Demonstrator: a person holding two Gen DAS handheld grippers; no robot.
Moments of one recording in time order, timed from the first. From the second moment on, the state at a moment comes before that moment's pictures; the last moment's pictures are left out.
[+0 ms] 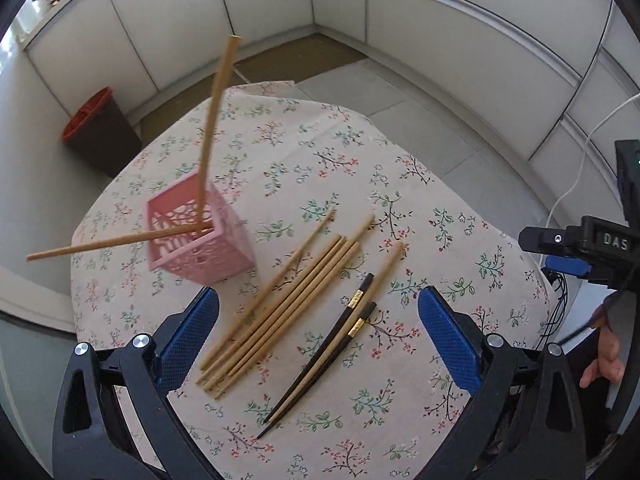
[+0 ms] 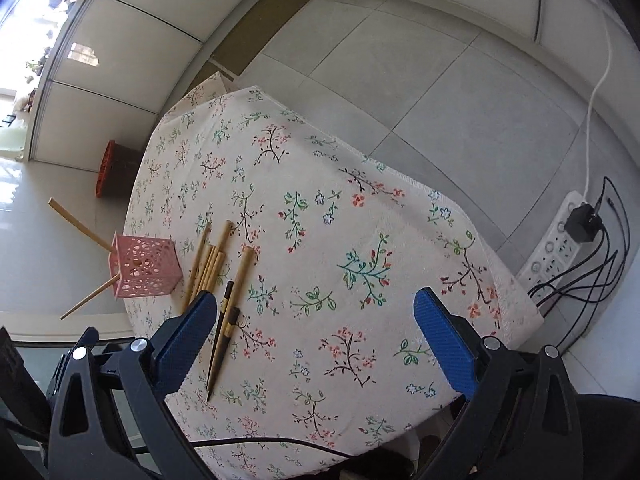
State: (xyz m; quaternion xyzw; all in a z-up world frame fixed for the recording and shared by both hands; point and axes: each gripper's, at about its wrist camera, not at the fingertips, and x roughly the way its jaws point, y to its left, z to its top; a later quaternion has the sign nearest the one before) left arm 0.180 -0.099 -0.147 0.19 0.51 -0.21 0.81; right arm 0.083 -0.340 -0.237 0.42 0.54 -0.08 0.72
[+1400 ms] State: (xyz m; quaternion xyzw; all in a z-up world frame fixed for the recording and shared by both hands) left arm 0.198 -0.036 -0.150 0.10 0.49 -0.21 0.84; right arm 0.135 -0.291 -0.257 0.42 0.59 -0.04 0.69
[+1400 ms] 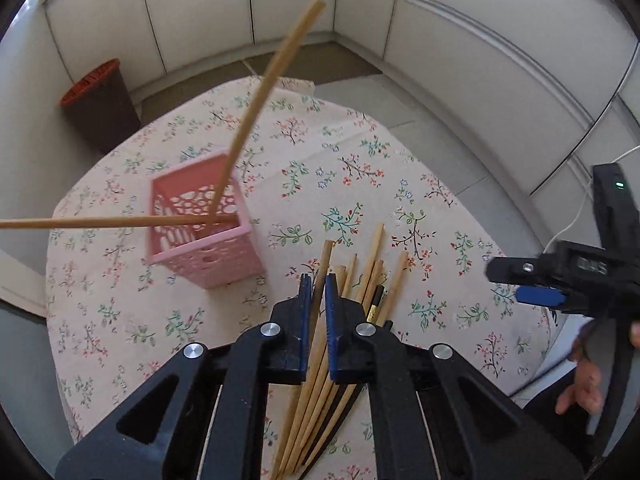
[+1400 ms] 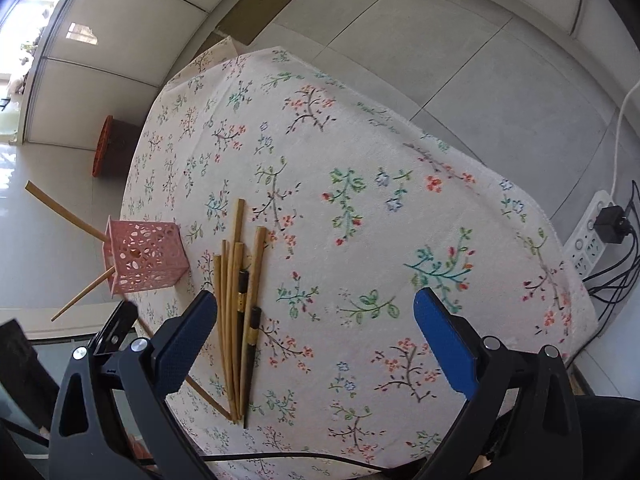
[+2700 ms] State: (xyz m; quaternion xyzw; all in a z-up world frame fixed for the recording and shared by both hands) left arm 0.044 0.047 0.005 0.00 0.29 -0.19 0.94; right arm 0.109 -0.240 -0.125 0.33 0.48 0.02 0.81
